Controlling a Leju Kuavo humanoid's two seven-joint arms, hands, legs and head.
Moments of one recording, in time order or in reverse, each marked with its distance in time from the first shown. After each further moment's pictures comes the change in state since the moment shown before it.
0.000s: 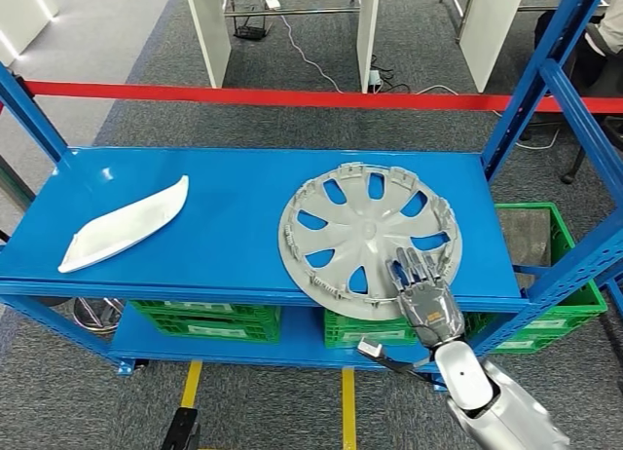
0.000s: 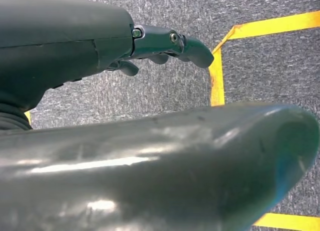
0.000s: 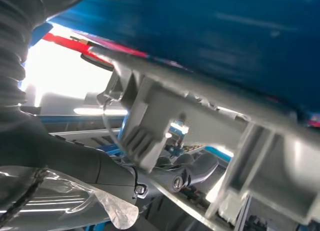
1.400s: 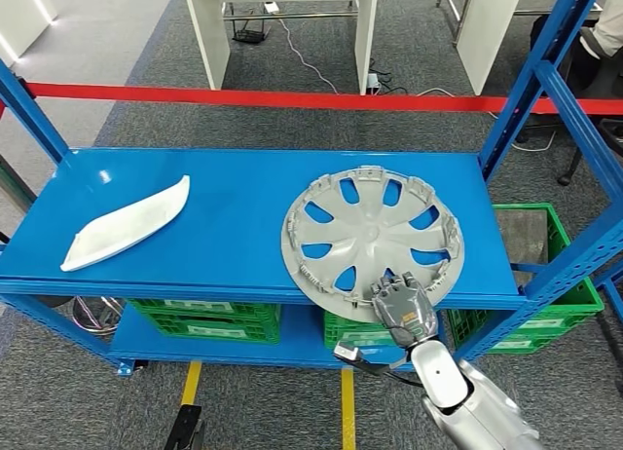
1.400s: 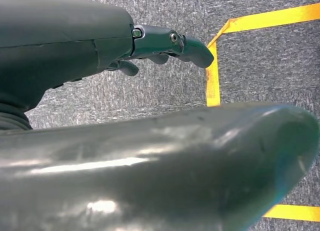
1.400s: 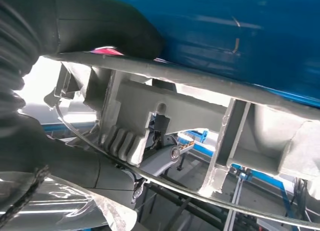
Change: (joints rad) left arm -0.009 -0.013 0.000 0.000 0.006 -0.007 -0.001; right arm -0.016 0.096 -0.002 0.109 0.001 -0.011 -0.051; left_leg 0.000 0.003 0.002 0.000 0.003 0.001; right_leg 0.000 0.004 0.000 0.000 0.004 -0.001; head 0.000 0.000
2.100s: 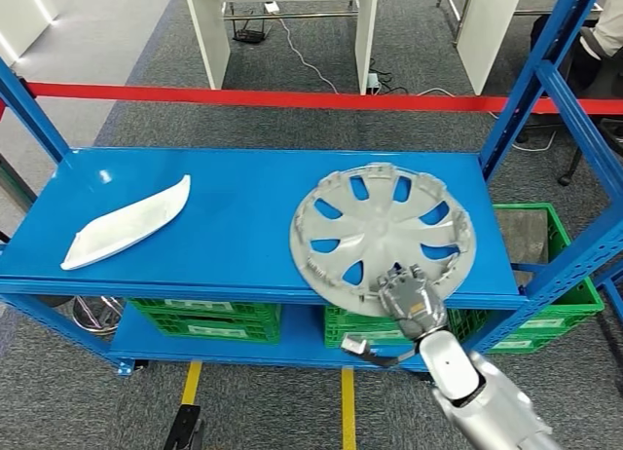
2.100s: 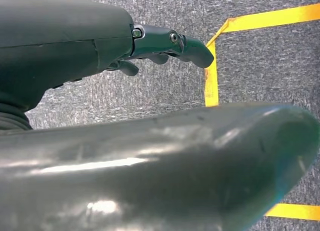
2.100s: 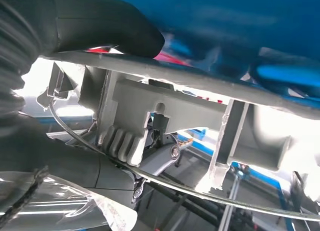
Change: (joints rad) left arm 0.000 0.001 0.000 0.000 0.013 -0.005 -0.010; right arm -0.010 -0.052 -0.044 -0.114 -0.002 0.064 -0.051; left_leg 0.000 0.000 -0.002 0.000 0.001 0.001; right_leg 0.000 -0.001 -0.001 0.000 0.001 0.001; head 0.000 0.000
